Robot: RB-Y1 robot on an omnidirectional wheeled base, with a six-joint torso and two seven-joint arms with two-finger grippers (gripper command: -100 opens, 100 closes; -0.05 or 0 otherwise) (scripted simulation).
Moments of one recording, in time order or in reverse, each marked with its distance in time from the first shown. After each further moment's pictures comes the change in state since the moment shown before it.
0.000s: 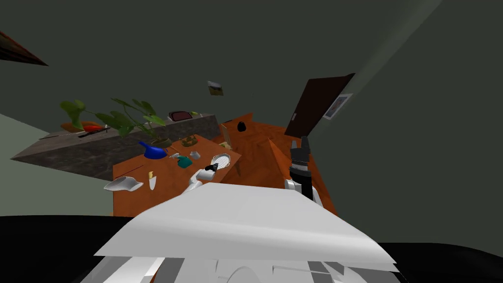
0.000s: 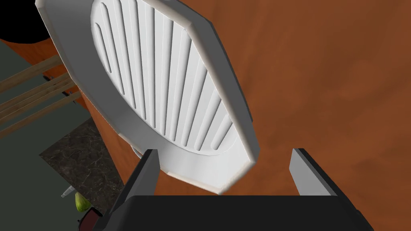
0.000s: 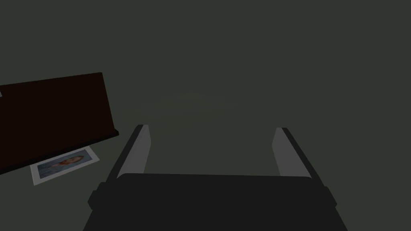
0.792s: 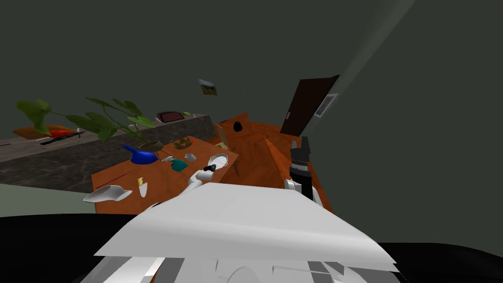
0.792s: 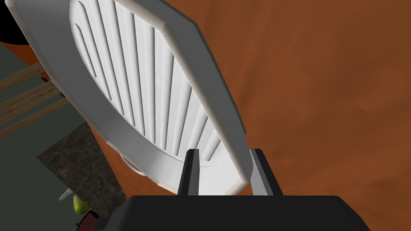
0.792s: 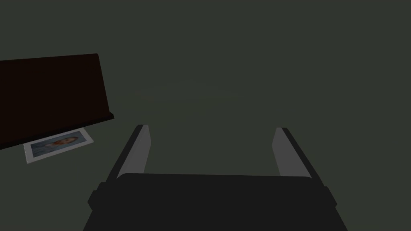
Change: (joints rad) left arm -0.060 -0.002 0.047 0.171 -0.009 -0.084 0.013; right arm 0.000 0.000 0.000 0.000 0.000 0.000 0.000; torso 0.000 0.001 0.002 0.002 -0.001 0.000
